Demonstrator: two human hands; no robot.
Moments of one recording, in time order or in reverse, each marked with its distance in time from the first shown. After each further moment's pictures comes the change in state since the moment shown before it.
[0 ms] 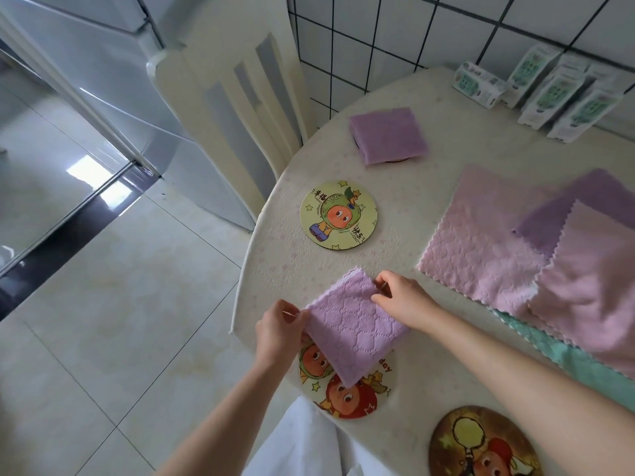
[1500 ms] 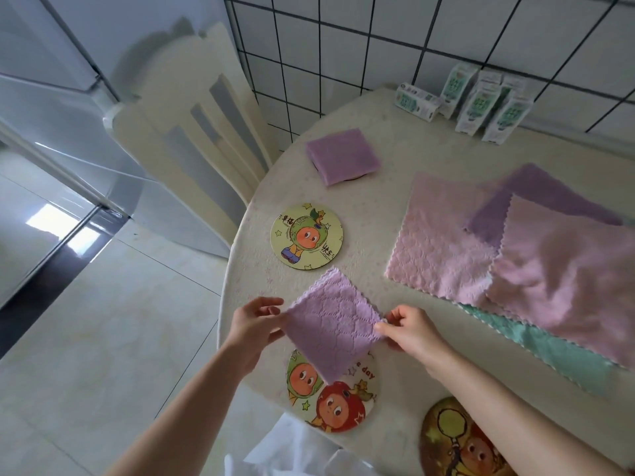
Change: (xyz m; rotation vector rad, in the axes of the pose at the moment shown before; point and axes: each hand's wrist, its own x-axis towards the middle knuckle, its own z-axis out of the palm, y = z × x) left_hand 0.013 0.057 -0.029 -0.317 -0.326 -0.075; right_hand -0.065 0.023 0.001 0.723 0.158 0.361
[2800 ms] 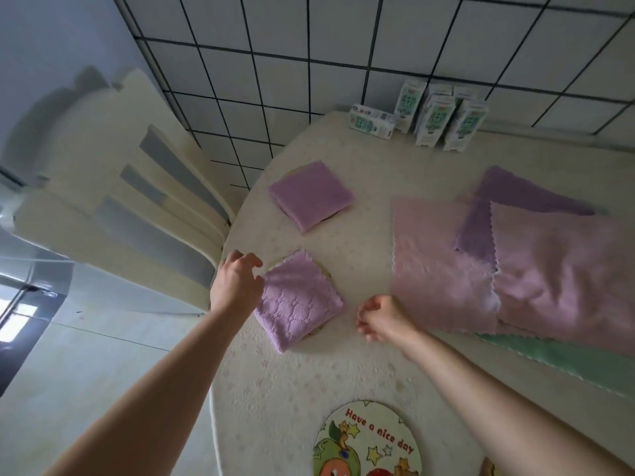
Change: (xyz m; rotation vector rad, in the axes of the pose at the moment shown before) left_hand 0.167 0.141 0.020 1.107 0.166 0.726; right_hand 0.106 -0.076 0.031 0.252 0.158 0.145
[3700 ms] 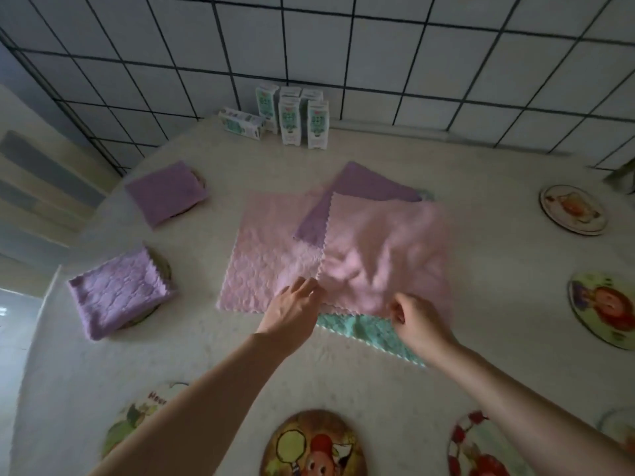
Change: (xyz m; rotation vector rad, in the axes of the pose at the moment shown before) left_hand -0.155 0.308 0.185 0.139 -0.096 0.754; right_hand -0.019 0.156 -0.341 -0.710 0.265 -0.465
